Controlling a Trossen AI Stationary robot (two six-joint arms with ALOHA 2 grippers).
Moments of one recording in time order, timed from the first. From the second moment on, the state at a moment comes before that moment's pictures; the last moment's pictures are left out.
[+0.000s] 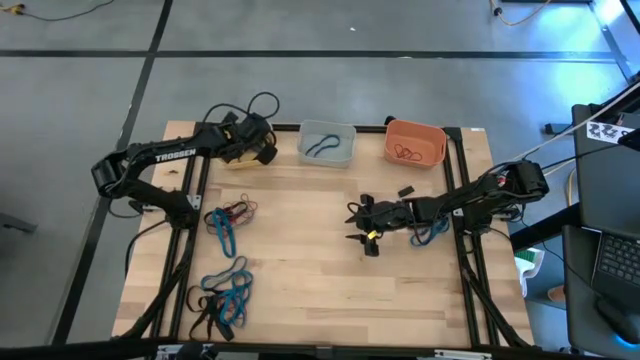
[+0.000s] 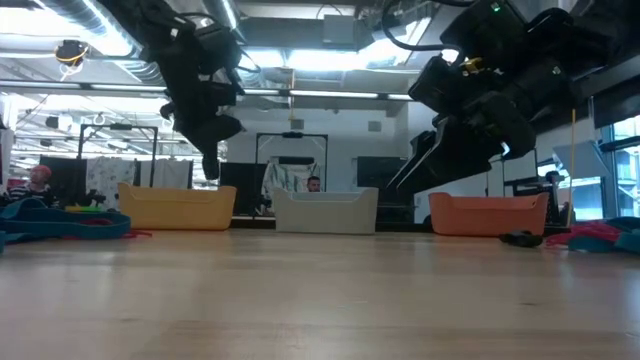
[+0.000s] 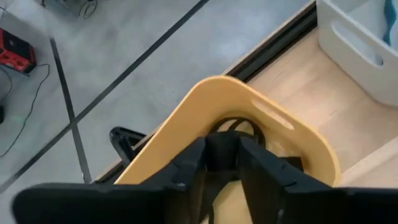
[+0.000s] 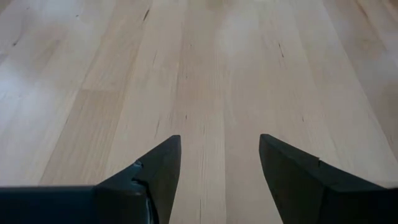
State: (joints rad) left arm 0.60 1.35 0.89 -0.49 -0.58 -0.08; right arm 0.12 1.55 0.59 0.34 0.05 0.02
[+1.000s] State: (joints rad) left arm 0.20 1.34 0.89 -0.88 -0.27 -0.26; right arm 0.12 1.55 0.59 0.34 0.07 0.02
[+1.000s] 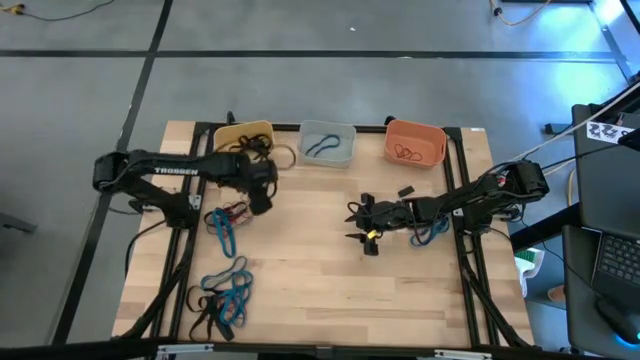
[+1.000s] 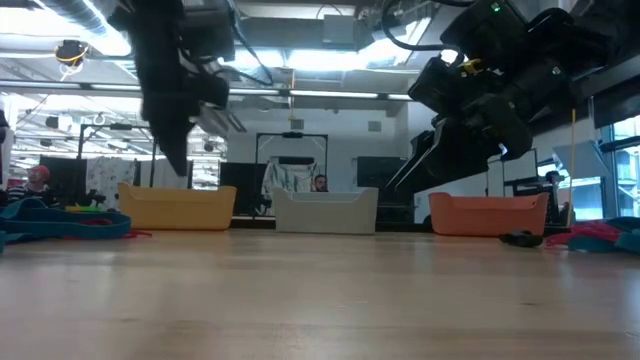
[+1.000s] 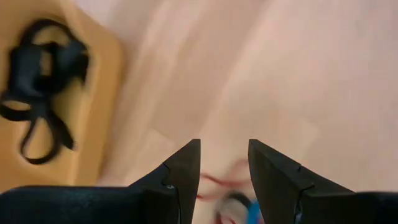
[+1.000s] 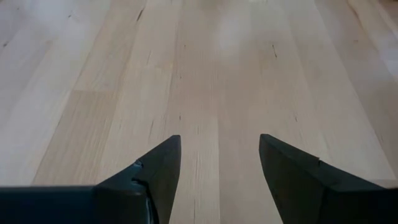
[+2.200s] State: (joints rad) left arm 0.02 1.35 0.63 -0.77 -0.23 -0.40; right arm 0.12 1.55 0.59 0.35 0.08 0.02
